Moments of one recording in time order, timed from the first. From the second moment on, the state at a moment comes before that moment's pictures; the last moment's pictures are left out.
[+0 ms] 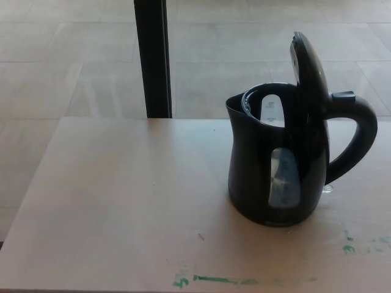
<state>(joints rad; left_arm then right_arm) 0.14 0.54 0.33 1.08 -0.07 0.05 -0.23 0.23 -0.37 -0.58 0.85 0.14 -0.08 0.13</state>
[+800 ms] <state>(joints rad) 0.09 0.62 0.48 1.20 -0.17 0.07 -0.41 -0.20 -0.55 -0.70 0.21 0.38 0.04 0.19</state>
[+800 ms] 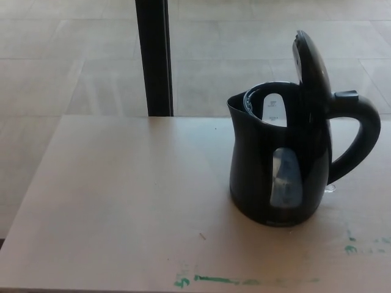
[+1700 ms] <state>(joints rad) 0.09 0.65 0.48 1.22 -0.21 0.08 -0.46 -0.73 -0.74 0.06 0.21 0.12 0.12 0.35</state>
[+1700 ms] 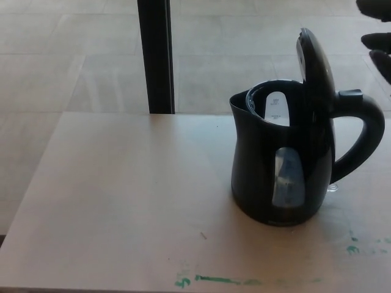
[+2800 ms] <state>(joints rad) 0.09 0.66 0.47 1.23 -0.22 0.08 -0.46 -0.95 -0.60 0.40 0.55 -0.26 -0.08 0.34</state>
